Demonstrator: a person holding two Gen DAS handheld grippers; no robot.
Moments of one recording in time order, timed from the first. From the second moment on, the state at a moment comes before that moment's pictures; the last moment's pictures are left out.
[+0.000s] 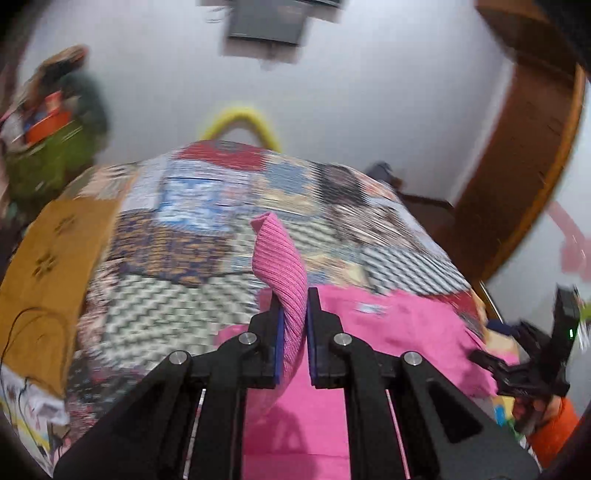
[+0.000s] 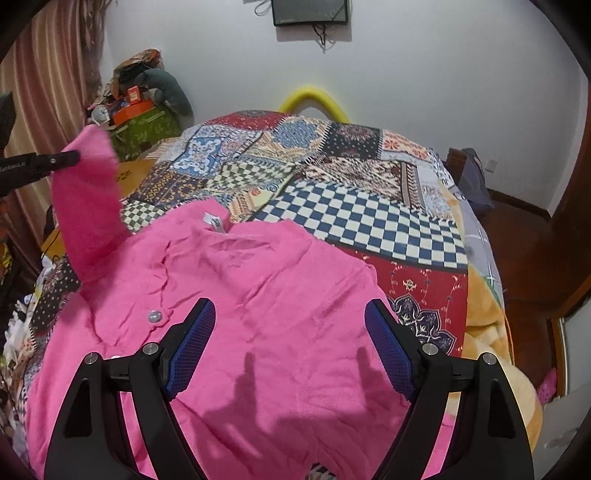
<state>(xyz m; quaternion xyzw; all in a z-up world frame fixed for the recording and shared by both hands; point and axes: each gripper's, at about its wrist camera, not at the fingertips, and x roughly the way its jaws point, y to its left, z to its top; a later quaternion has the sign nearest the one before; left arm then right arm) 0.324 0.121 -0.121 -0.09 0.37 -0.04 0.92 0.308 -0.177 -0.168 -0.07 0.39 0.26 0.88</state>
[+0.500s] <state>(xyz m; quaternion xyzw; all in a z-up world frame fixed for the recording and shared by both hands) 0.326 0.039 -0.199 -0.07 0.48 -0.10 0.87 0.301 -0.168 -0.173 -0.07 0.39 0.29 0.87</state>
